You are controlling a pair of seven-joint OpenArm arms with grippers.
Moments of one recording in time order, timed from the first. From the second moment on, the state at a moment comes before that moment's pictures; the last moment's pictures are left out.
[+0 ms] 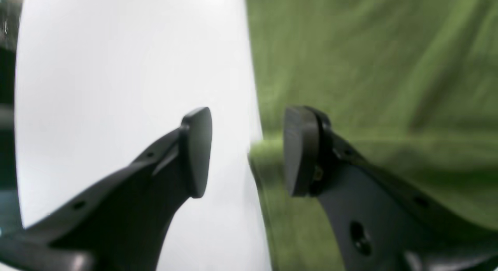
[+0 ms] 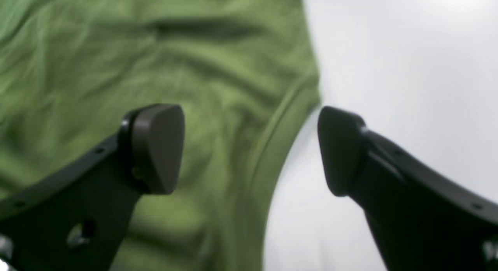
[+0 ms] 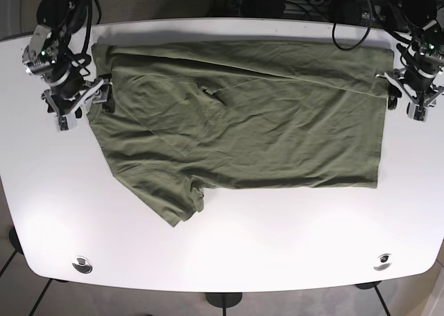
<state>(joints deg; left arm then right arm) 12.0 -17.5 -40.1 97.4 -8.2 -40.3 39.8 -6.9 11.3 27.6 100.5 20.6 31.5 -55.4</state>
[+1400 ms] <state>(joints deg) -35.2 -22.1 -18.9 31.7 -4.8 -26.7 27.4 26.2 9.8 19.6 50.5 5.8 31.6 -36.0</state>
